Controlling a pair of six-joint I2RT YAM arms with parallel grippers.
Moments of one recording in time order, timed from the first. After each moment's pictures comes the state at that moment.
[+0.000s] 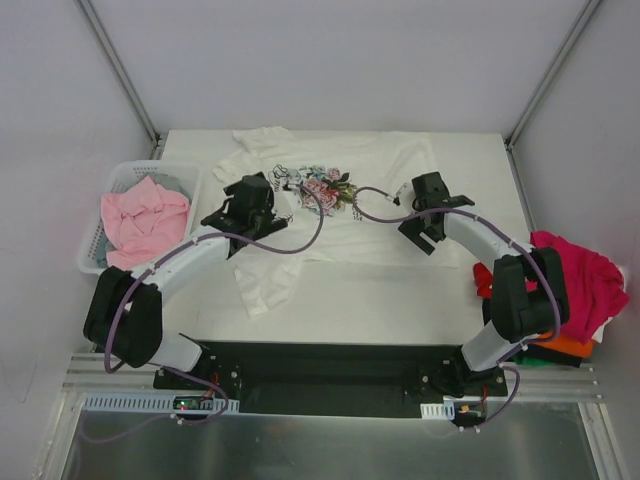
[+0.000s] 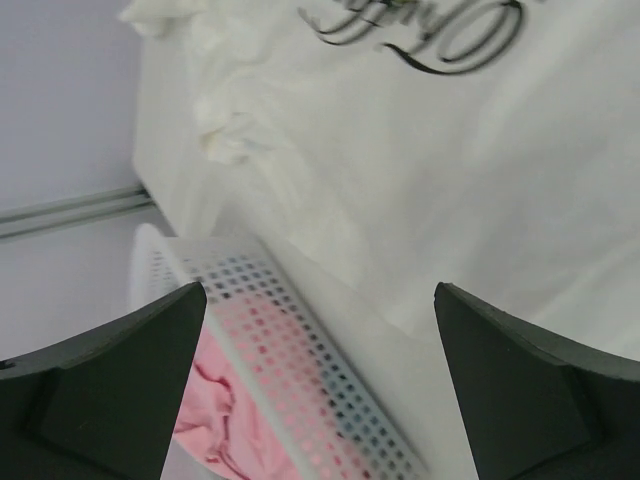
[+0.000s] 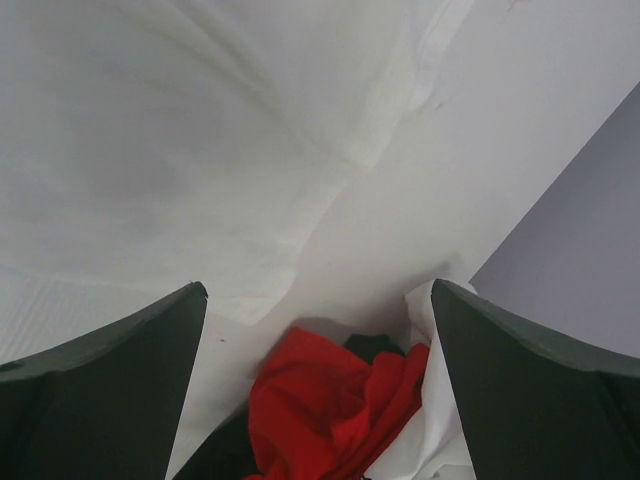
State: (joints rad) left arm -0.44 1.44 0.98 -0.18 -0.33 0.88; right arm 0.31 1.62 1.12 -0.59 0.37 -0.62
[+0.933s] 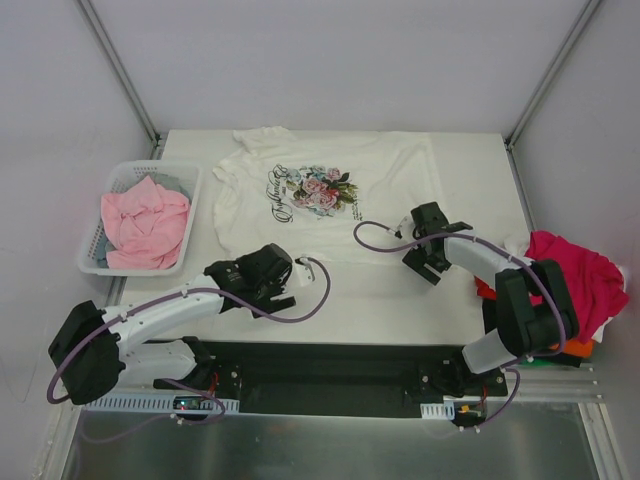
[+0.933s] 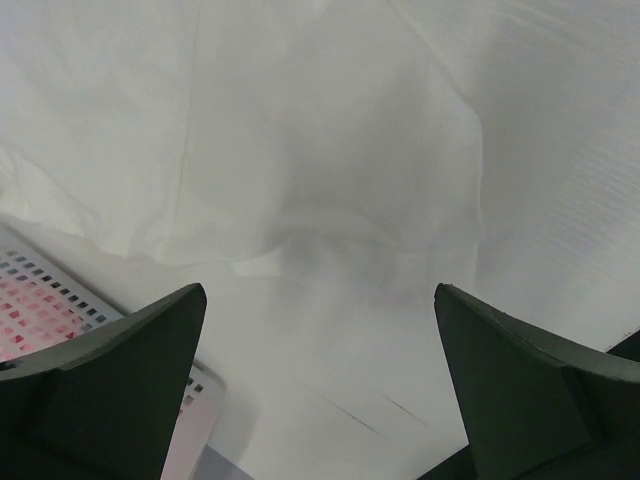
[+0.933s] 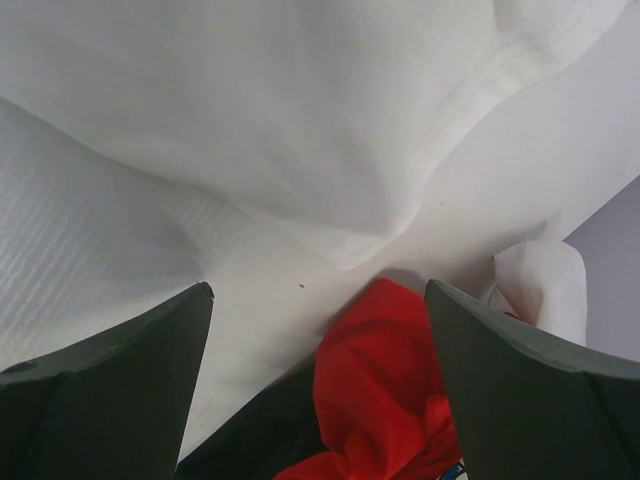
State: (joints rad) left arm -0.86 1.14 0.69 -0.63 -0.27 0.49; right arm 0.34 1.52 0.84 -0.58 0.37 -0.62
